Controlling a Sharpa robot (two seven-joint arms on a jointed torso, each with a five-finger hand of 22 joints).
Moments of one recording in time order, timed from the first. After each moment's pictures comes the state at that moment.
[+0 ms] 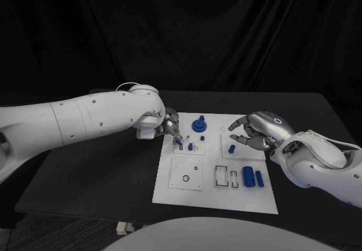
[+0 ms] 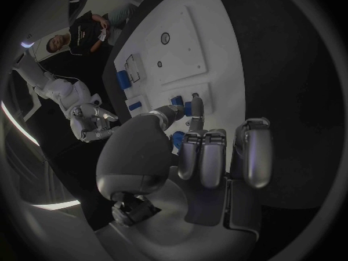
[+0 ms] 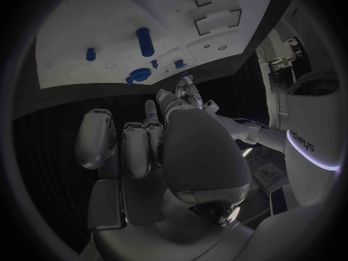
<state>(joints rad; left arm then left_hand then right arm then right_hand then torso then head) 1.35 -0.57 -0.21 1.31 -0.91 0.34 -0.54 1.17 -0.08 0.45 0.13 0.54 1.04 0.05 0.28 0.93 1.47 -0.04 1.57 1.31 1.47 -0.09 1.57 1.31 0.03 1.47 0.02 1.38 1.31 1.16 -0.99 -0.21 1.74 -1.63 -0.59 -0.14 1.45 -0.09 0.22 0.24 0.28 0.95 0.08 0.22 0.14 1.46 -0.02 1.31 1.36 1.47 -0.08 1.39 1.31 0.08 1.45 0.03 1.19 1.31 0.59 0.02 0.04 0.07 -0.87</state>
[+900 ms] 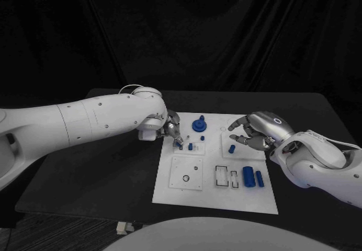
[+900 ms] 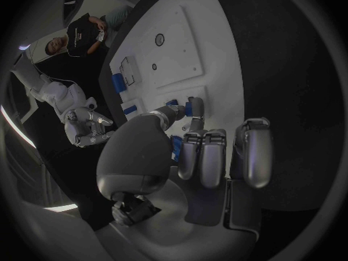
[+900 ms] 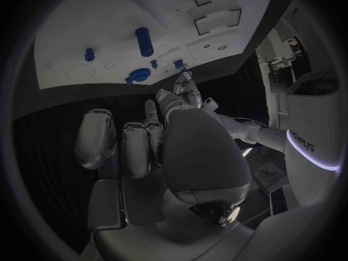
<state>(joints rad) 1.33 -0.54 -0.21 1.28 -0.92 0.36 -0.55 1.17 -0.07 0.45 0.13 0.55 1.03 0.05 0.28 0.93 1.47 -0.04 1.57 1.31 1.47 -0.09 1.57 1.31 0.03 1.47 0.02 1.38 1.31 1.16 -0.99 -0.21 1.74 -1.63 -0.59 -0.14 1.45 -0.09 0.22 0.23 0.28 0.95 0.08 0.22 0.14 1.46 -0.02 1.31 1.36 1.47 -0.08 1.39 1.31 0.08 1.45 0.03 1.19 1.31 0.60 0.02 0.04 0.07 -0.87</state>
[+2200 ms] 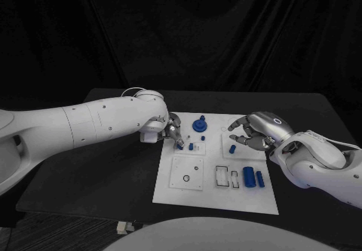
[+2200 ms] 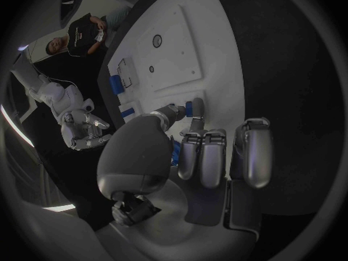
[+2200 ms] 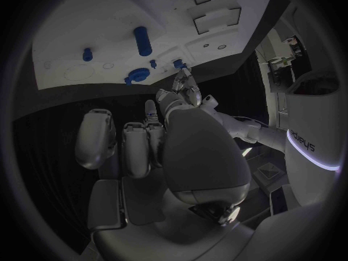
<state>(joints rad) 1.31 -0.52 -0.21 1.26 -0.93 0.36 -0.56 1.17 -0.06 0.44 0.12 0.54 1.02 0.06 0.28 0.93 1.47 -0.04 1.57 1.31 1.47 -0.09 1.57 1.31 0.03 1.47 0.02 1.38 1.31 1.16 -0.99 -0.21 1.74 -1.62 -0.59 -0.14 1.45 -0.09 0.22 0.23 0.28 0.95 0.08 0.22 0.14 1.46 -0.02 1.31 1.36 1.47 -0.08 1.39 1.31 0.08 1.45 0.03 1.19 1.31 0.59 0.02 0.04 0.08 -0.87</state>
